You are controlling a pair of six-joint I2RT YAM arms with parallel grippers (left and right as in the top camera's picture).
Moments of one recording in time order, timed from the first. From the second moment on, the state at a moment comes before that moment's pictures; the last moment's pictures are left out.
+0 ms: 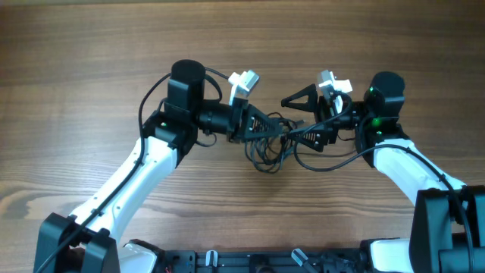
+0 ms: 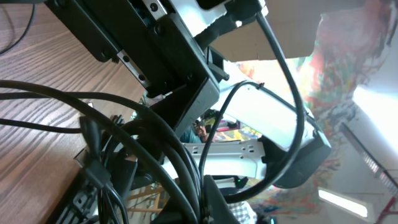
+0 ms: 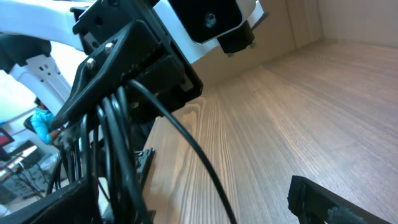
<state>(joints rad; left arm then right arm) -0.41 1.46 0.94 0.10 1.35 -1.03 0.06 1.56 0.69 0.64 -1.53 0.20</state>
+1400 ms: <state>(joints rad) -0.45 1.49 0.94 -0.08 0.75 -0.97 0.03 1.56 0.70 0.40 -0.89 1.08</state>
